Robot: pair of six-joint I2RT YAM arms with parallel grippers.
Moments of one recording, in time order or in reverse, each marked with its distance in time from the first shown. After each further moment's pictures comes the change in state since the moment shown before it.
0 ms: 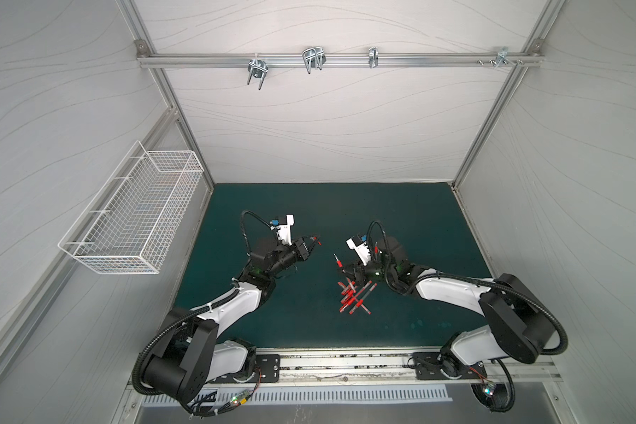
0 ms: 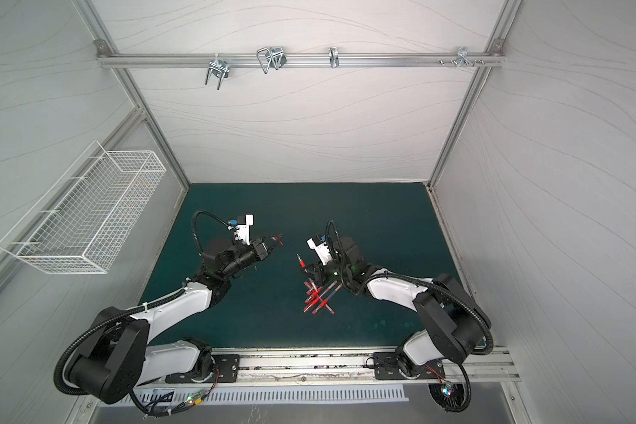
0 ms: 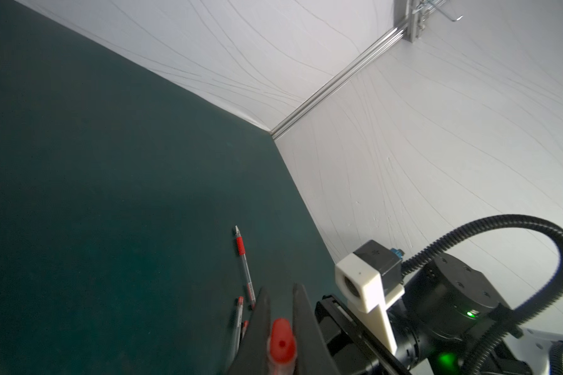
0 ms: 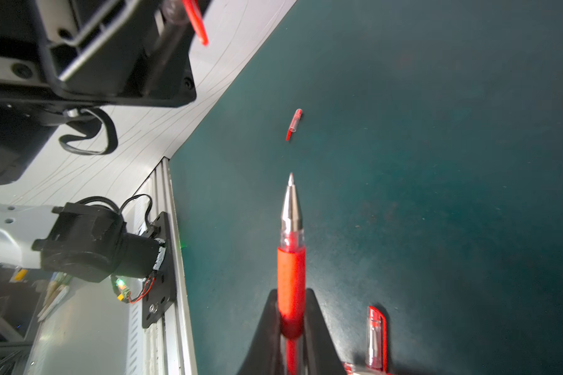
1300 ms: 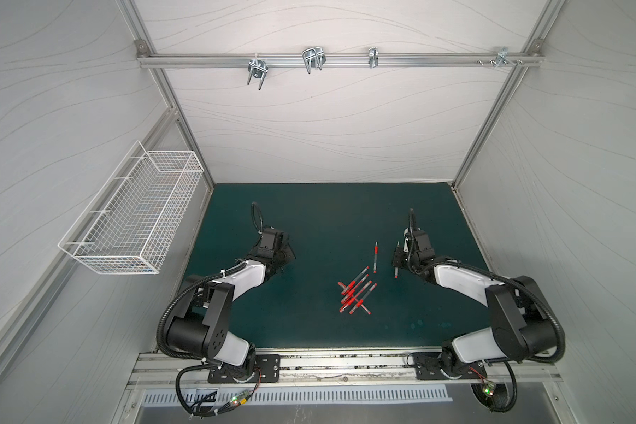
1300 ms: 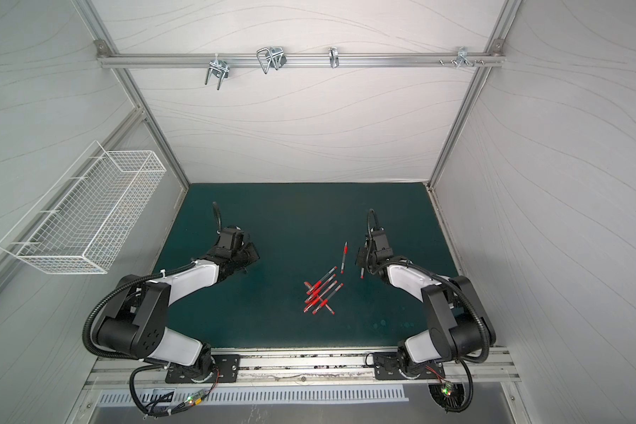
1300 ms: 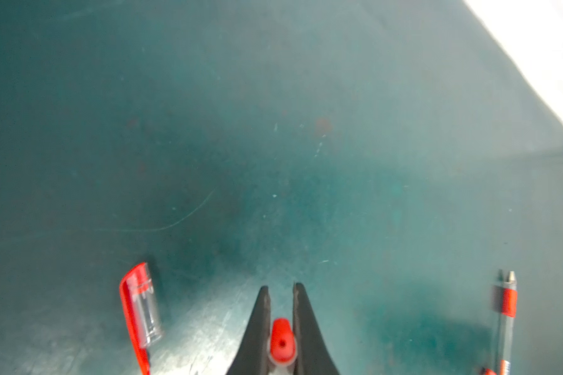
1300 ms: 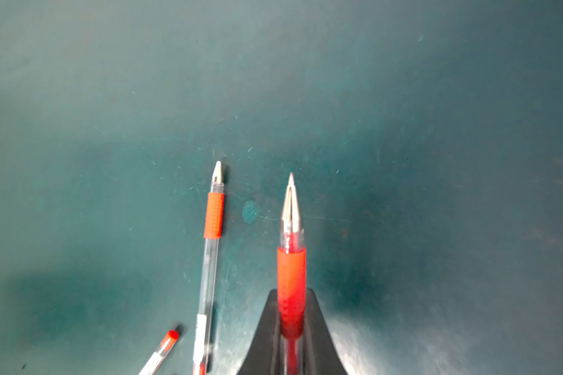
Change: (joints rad) left arm 0.108 0.254 0.208 -0.660 -0.461 0.115; right arm -0.364 0.019 0.023 -0.363 0.578 0.167
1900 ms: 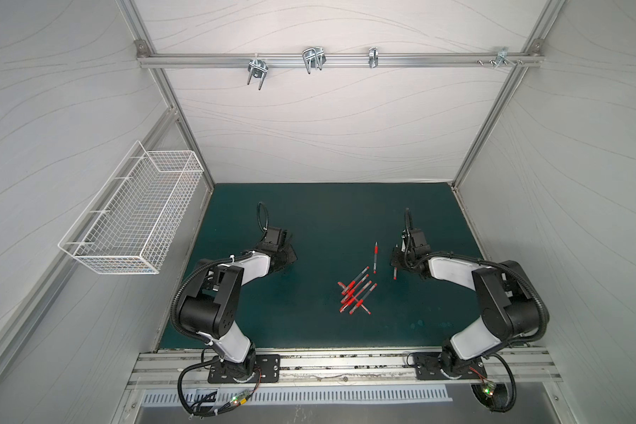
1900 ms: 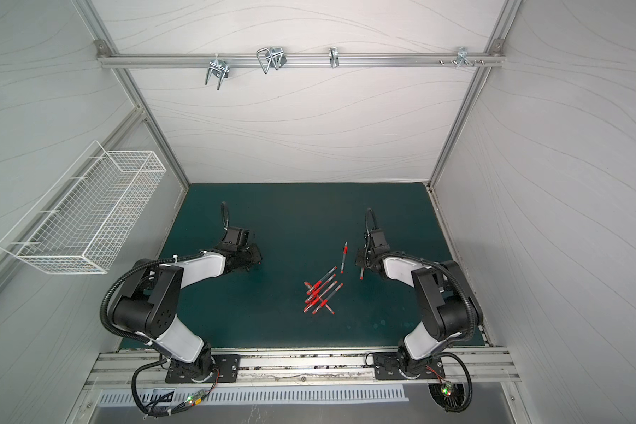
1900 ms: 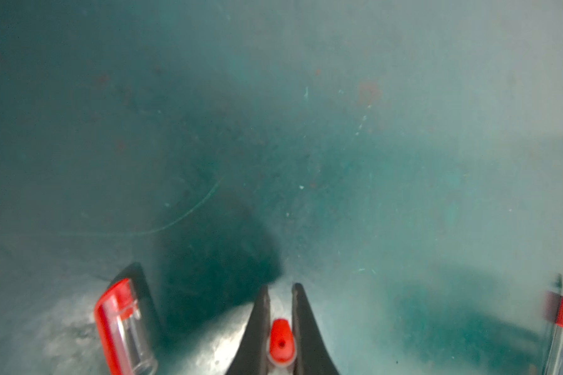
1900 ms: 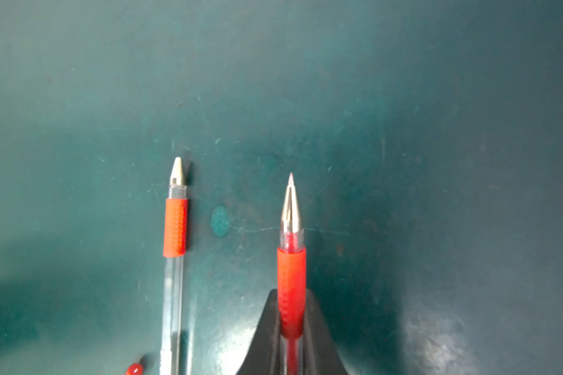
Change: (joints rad) left arm 0.006 0.126 0.076 -0.083 0.024 0.009; right arm -0.034 0.110 0.040 -0.008 -0.034 0.008
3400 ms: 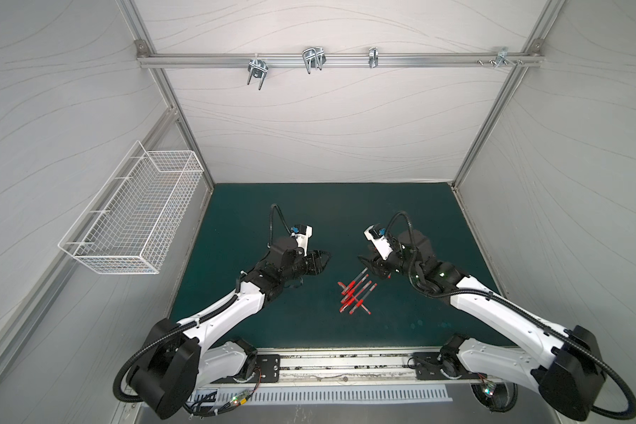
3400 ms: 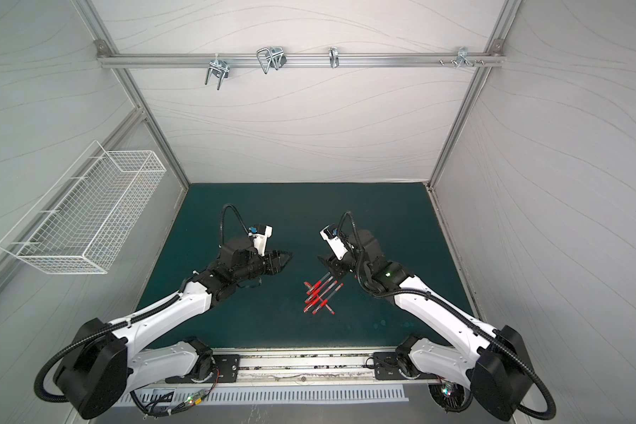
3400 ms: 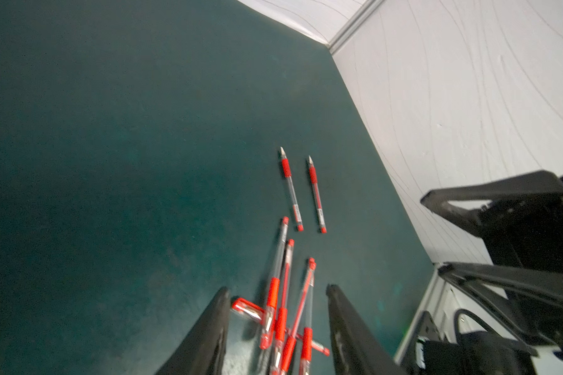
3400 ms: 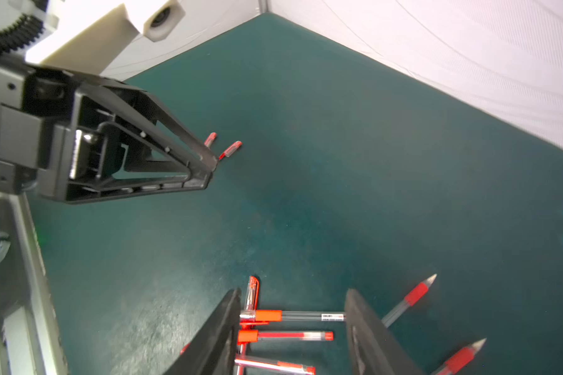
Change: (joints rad) left arm -0.299 -0.502 -0.146 0.142 0.266 0.077; right arm 0.392 -0.499 0.094 -0.163 -0.192 -0.648
